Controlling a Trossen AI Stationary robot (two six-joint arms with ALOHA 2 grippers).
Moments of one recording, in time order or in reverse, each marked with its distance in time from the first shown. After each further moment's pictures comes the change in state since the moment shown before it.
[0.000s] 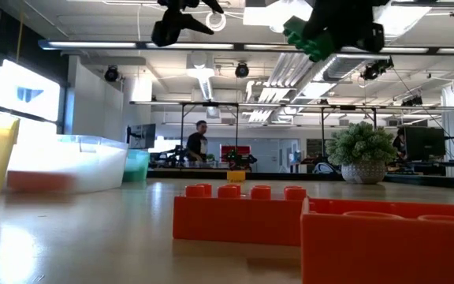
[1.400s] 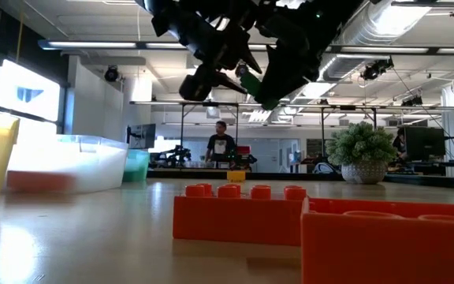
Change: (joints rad) left arm -0.013 0.345 0.000 0.163 0.210 -0.166; right arm -0.217 0.203 0.013 0.166 0.087 -0.548
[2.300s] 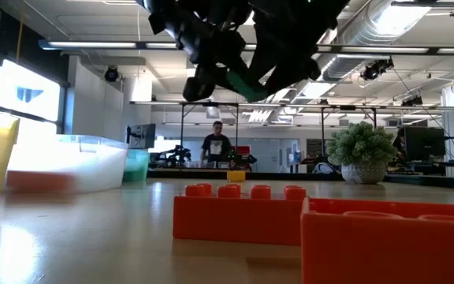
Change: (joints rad) left arm -0.003 -0.009 0.000 -0.071 -0.016 0.348; right arm -0.014 0.002 0.064 -0.034 -0.086 0.217
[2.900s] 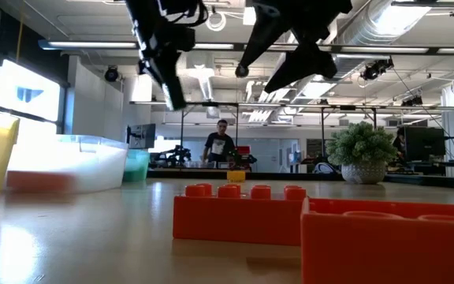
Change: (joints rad) left arm 0.148 -0.221 -0.001 -0.490 -0.486 0.410; right arm 0.100 0.000 0.000 0.020 0.006 0.320
